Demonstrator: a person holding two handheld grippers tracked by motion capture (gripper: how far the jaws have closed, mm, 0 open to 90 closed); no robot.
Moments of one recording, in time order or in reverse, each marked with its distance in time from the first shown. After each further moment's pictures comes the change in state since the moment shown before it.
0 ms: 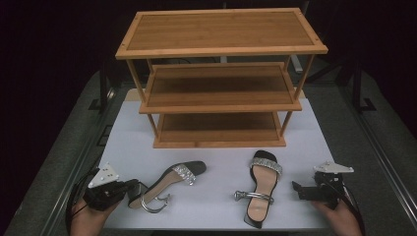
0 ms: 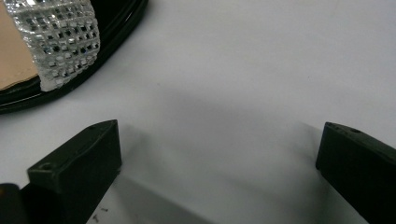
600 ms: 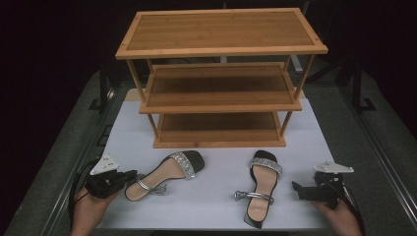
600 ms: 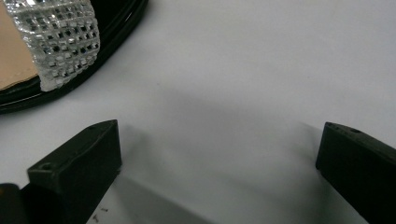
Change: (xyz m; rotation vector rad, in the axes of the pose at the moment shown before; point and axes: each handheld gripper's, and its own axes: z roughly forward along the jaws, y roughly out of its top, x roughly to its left) left arm 0.026 0.007 0.016 0.003 0.011 -0.016; right arm 0.000 0.000 0.000 0.000 0.000 0.000
